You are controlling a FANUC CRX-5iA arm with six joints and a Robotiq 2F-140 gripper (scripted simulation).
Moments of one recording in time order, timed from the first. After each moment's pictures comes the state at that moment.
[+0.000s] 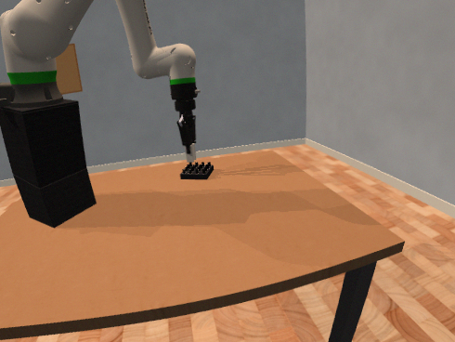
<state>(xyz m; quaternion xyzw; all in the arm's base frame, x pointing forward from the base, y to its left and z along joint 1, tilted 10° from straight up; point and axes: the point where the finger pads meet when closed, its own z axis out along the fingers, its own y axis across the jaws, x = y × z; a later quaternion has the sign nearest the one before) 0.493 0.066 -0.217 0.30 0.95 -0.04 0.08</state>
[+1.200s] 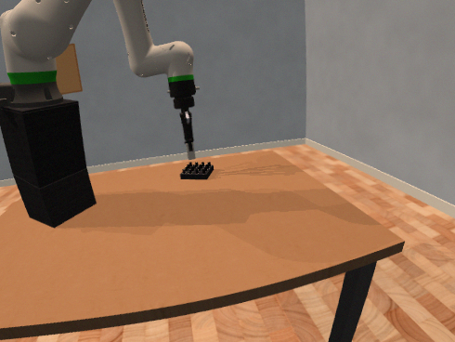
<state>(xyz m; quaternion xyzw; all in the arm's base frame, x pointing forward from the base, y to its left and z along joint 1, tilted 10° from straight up) 0.492 0.067 -0.207 0.05 0.99 -0.06 0.07</state>
